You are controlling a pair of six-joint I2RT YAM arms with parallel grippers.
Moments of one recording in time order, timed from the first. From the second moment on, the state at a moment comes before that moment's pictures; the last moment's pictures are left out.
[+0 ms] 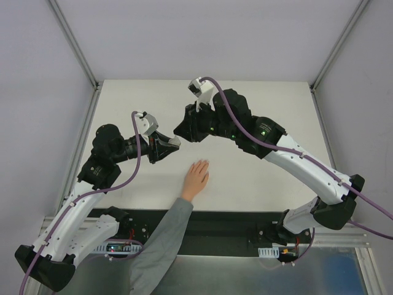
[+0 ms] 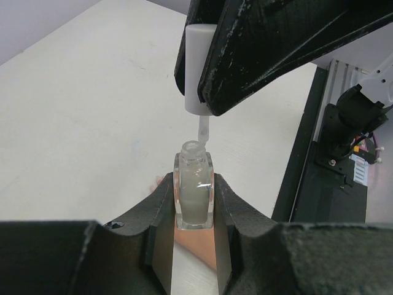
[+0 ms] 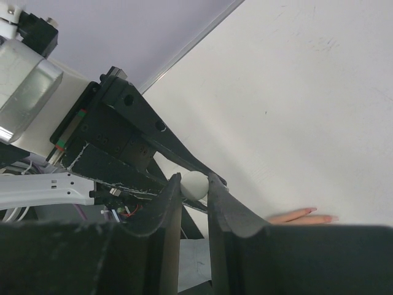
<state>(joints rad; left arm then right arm) -0.41 0.78 0.83 -0.17 0.75 -0.05 1.01 1.46 1.70 -0.58 -0.10 0.36</state>
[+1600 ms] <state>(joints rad) -0.41 1.14 0.88 0.05 0.52 -0.11 0.73 1.30 0.52 0.29 -0.01 0.48</state>
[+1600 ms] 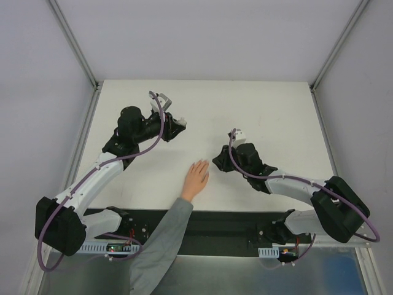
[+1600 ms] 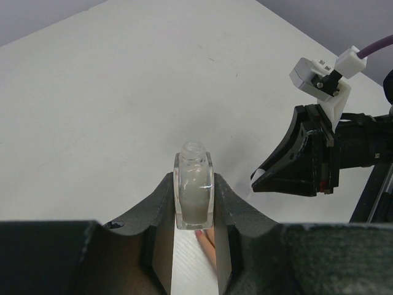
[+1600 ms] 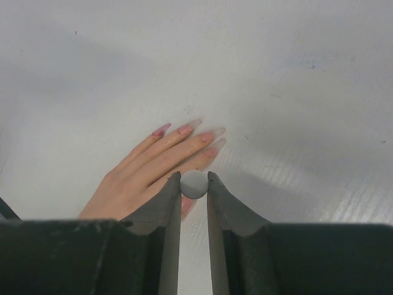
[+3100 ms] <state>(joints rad) -0.41 1.16 0.88 0.08 0.58 -0.14 0.81 1.42 0.48 0.39 0.04 0.58</state>
